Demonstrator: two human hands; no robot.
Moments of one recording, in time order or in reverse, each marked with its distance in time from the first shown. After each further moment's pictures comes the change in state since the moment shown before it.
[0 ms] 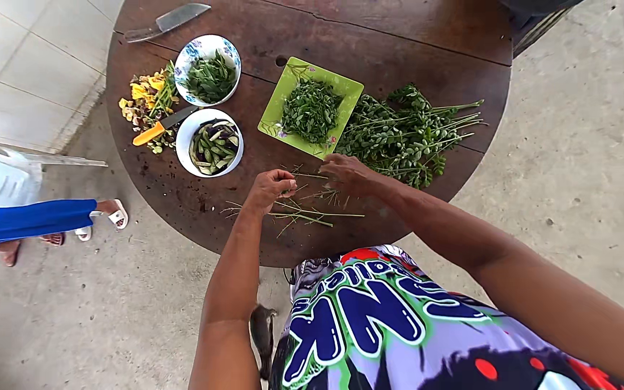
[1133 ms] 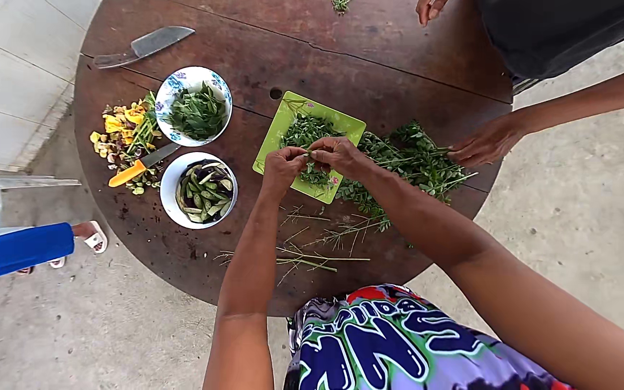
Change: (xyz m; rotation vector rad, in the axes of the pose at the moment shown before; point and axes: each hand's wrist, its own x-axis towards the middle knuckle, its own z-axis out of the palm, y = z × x) left_hand 0.136 0.094 0.018 0.131 0.072 0.295; right_hand 0.127 0.018 -0.087 0.808 0.157 0.318
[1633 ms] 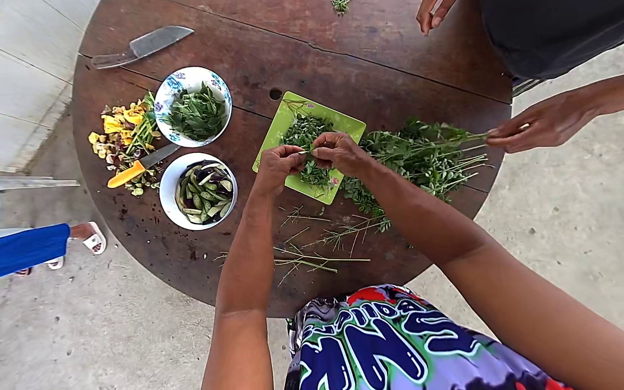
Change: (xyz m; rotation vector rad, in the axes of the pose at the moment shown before) left_hand 0.008 0.000 -0.010 -0.231 -0.041 -0.102; right_hand 0.007 0.005 -0.004 0.152 0.005 -0.066
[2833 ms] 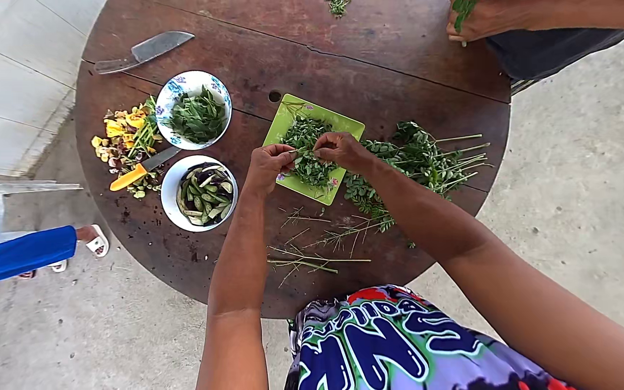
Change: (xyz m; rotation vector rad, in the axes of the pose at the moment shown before) left_hand 0.004 0.005 -0.016 0.004 0.023 -0.007; right_hand 0.002 -0.005 -0.013 -0.273 -0.006 -0.004
